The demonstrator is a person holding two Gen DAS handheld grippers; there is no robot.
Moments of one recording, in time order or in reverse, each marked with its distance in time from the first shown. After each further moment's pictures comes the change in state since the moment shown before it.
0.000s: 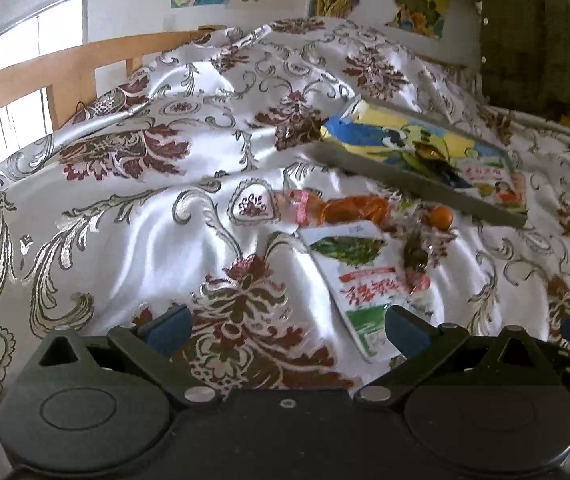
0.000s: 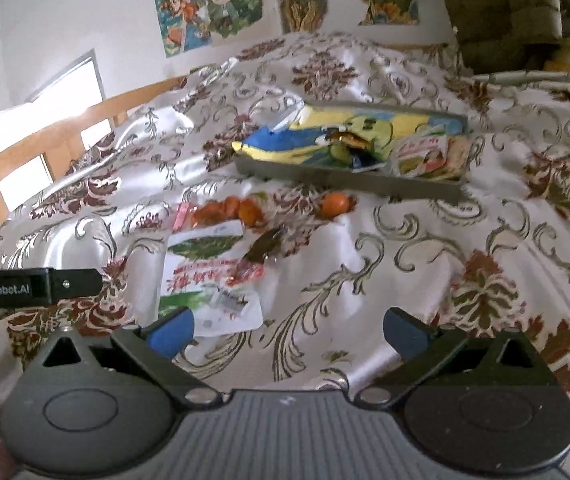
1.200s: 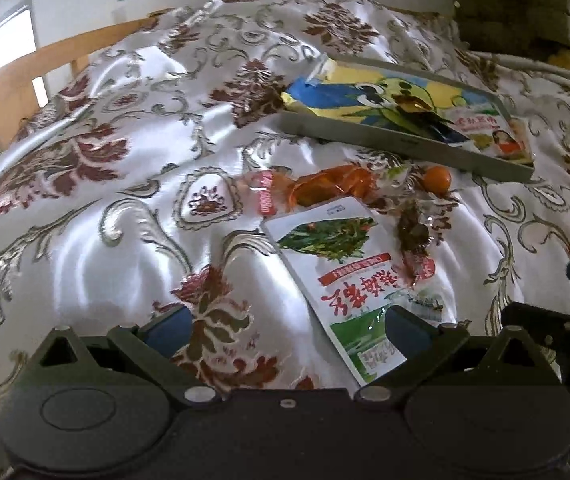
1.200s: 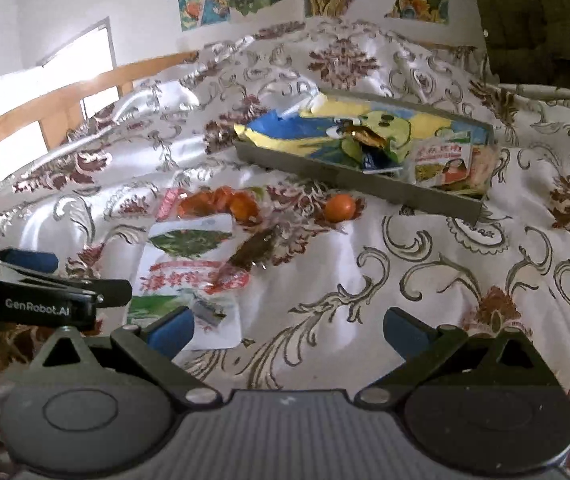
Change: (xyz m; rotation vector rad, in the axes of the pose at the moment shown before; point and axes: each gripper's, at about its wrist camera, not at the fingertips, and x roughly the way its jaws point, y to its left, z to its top) left arm 0.061 -0.025 0.018 0.152 0.093 -0.034; right arm 0.041 -0.006 0.023 -0.111 0.050 0.001
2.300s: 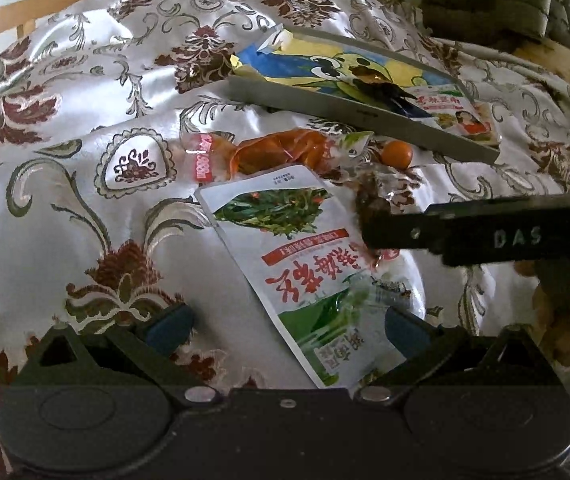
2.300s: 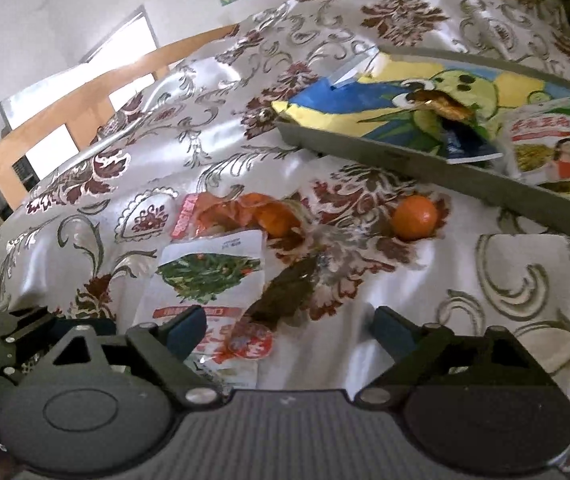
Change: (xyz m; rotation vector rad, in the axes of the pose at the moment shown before) left arm 0.038 -0.002 -0.010 -0.037 0.046 -0.187; right arm 0.093 -0.014 0.040 0.008 0.091 0.261
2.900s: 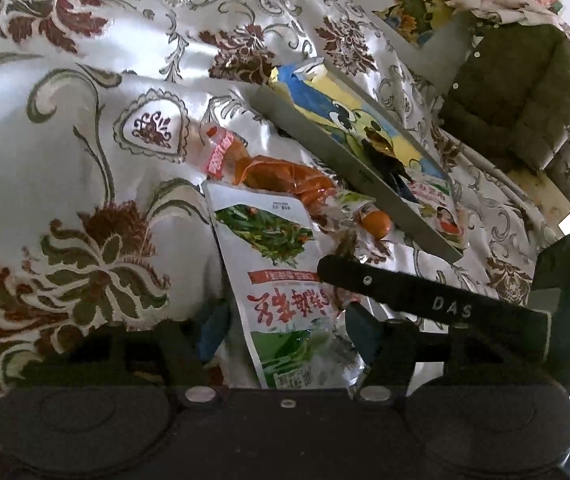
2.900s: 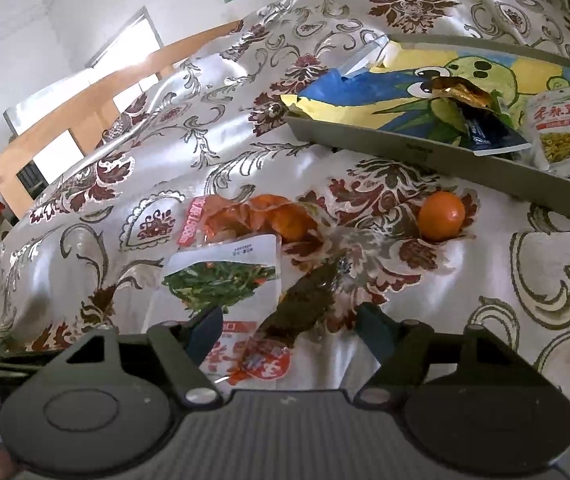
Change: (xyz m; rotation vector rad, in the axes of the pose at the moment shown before) left arm -0.001 0.033 -0.005 -0.381 -0.084 -0.220; right arm 0.018 -0.004 0.007 0.058 0.002 0.044
